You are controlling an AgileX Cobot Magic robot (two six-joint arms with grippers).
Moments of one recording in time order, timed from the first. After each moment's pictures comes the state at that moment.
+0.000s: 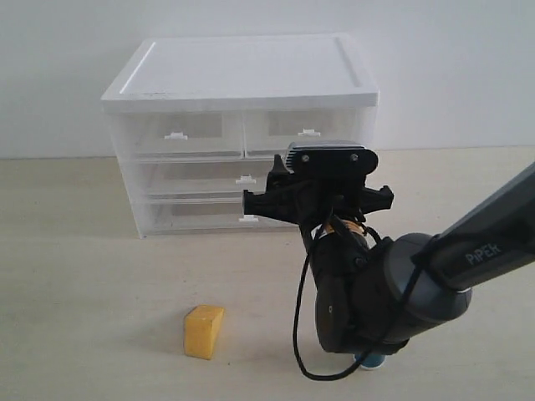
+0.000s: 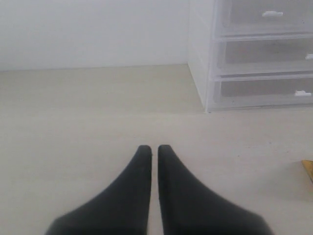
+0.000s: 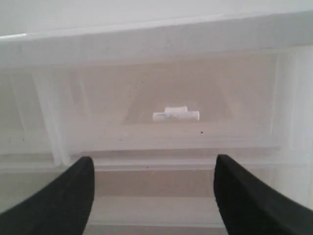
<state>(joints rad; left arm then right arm) -0.02 0.00 0.00 0.02 0.31 -0.01 0.81 2.06 -0.91 0.70 -1.21 -0.21</state>
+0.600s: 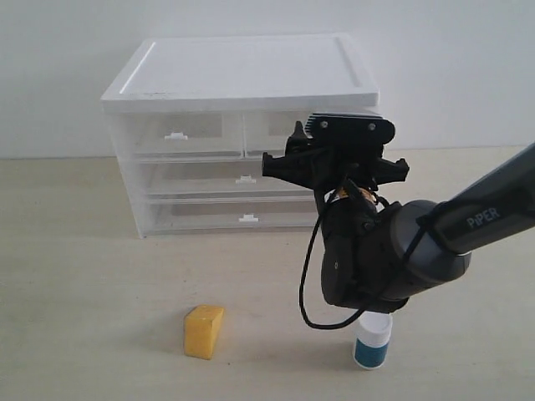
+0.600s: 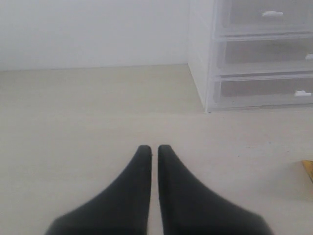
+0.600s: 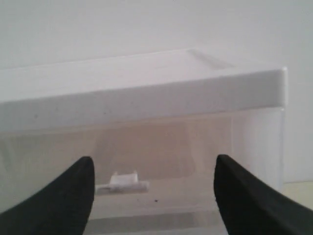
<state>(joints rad) -0.02 0.00 0.00 0.02 0.31 -0.01 0.72 2.07 -1.00 0.69 -1.21 -0.23</state>
